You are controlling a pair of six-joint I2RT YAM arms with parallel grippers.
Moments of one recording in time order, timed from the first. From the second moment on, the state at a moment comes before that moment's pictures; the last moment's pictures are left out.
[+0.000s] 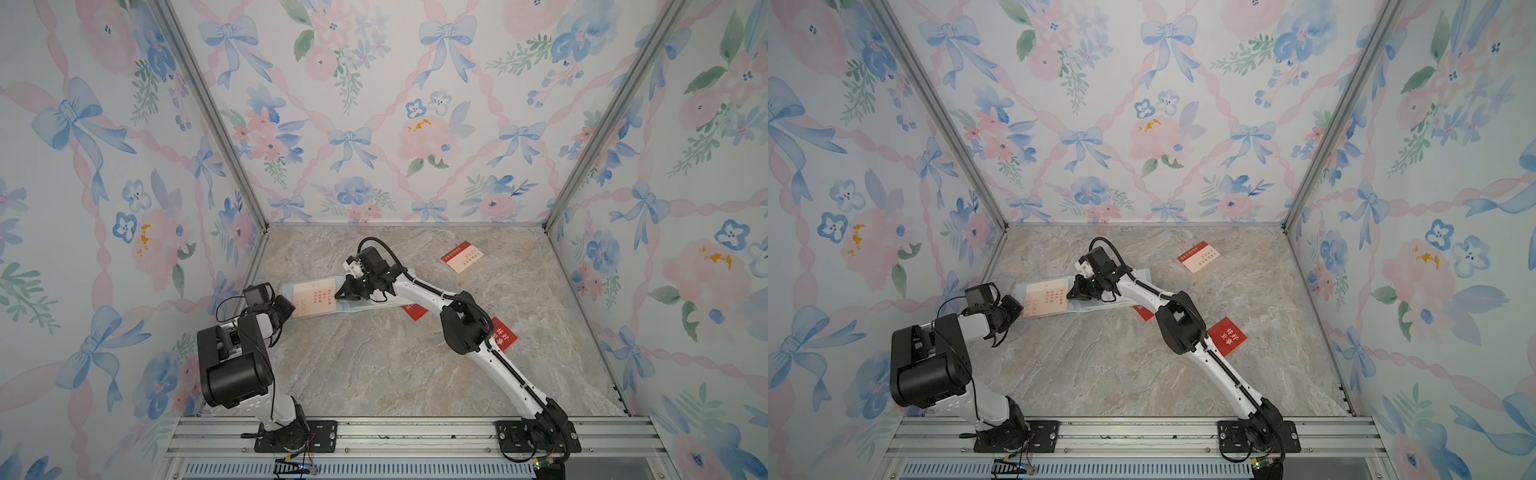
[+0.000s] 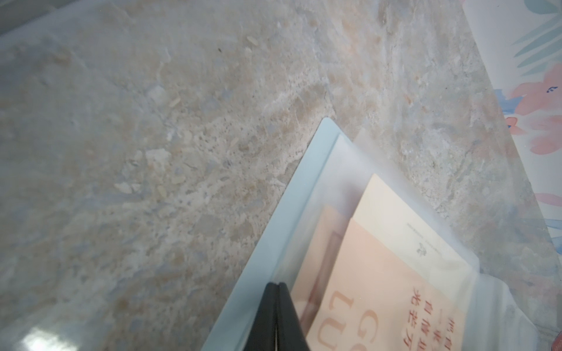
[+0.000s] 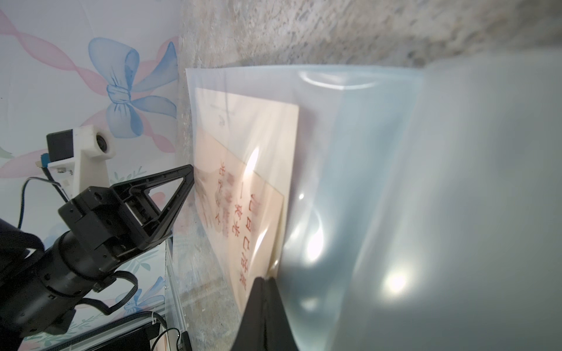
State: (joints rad) left arm 0.38 1.60 0.64 0.10 0.20 -0.55; right arm 0.80 2.79 2.48 -0.45 -0.66 0.78
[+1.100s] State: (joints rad) left arm 0.34 1.28 0.58 0.05 0.20 -0.58; right arm 0.79 2.55 2.24 -0.41 -0.68 0.73
